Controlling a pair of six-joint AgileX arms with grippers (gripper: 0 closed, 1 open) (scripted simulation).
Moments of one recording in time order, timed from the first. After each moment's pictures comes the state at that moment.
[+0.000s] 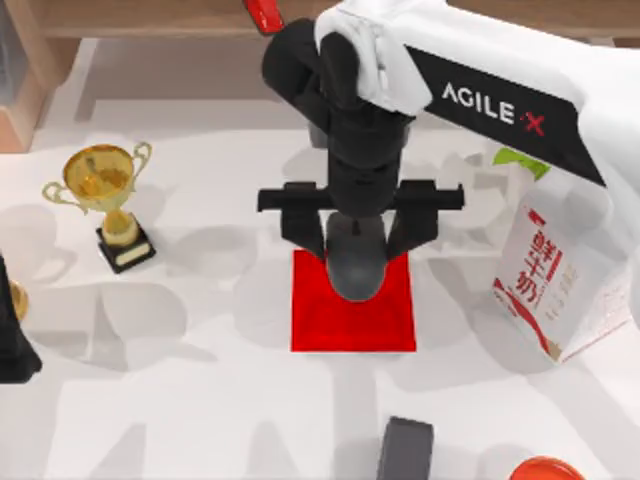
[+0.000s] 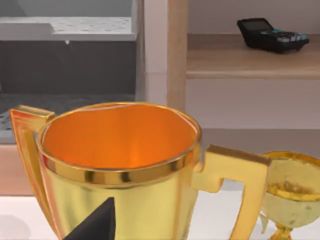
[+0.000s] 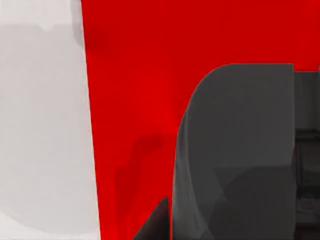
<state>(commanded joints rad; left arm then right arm) 0.00 0.00 0.00 0.00 0.00 0.00 0.69 2.36 2.08 -1.28 0.02 0.71</state>
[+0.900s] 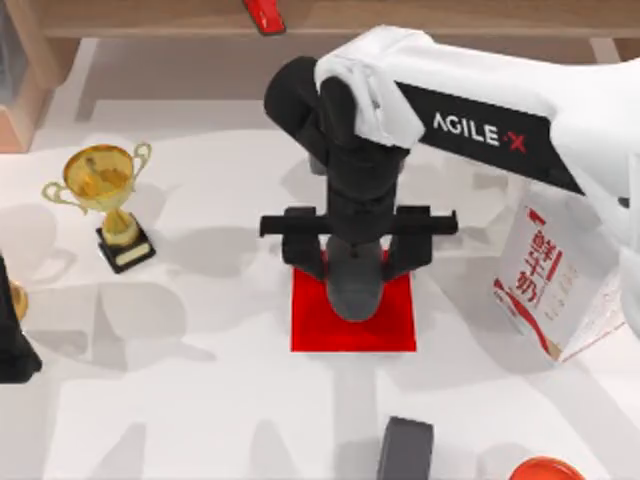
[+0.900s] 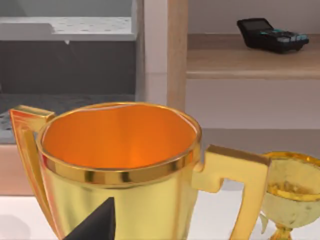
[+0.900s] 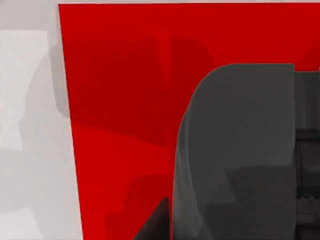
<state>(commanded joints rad) 0.00 0.00 0.00 0.00 0.00 0.00 0.69 2.38 1.97 -1.15 0.02 0.71</state>
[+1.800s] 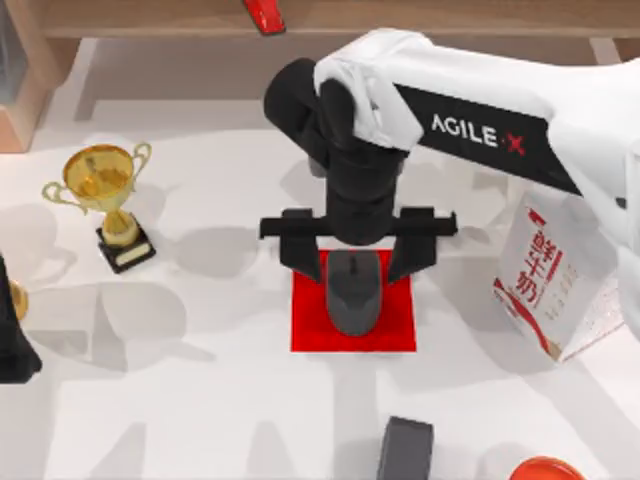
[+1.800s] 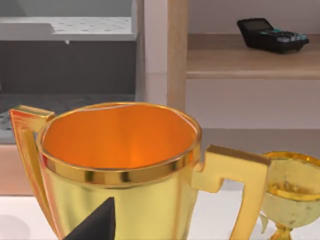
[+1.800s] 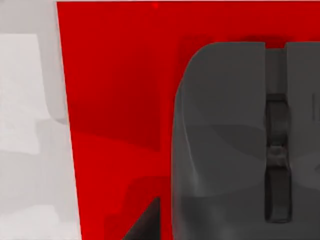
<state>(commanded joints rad) 0.00 0.00 0.00 0.00 0.00 0.00 0.69 2.38 1.97 -1.15 0.02 0.71</state>
